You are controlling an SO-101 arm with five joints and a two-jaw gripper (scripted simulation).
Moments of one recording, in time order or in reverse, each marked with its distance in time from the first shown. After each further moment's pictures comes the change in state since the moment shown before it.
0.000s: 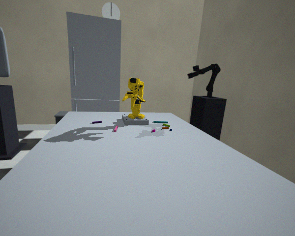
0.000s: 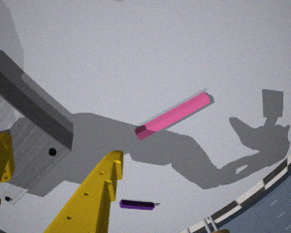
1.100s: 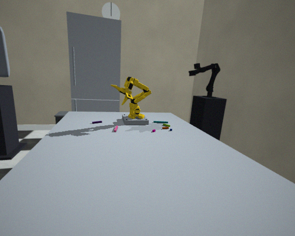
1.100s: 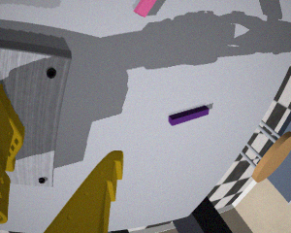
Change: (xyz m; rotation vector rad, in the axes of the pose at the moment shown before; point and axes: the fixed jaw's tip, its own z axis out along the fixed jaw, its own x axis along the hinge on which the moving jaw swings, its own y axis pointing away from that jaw) arm 0.090 0.036 -0.023 0.170 0.192 0.496
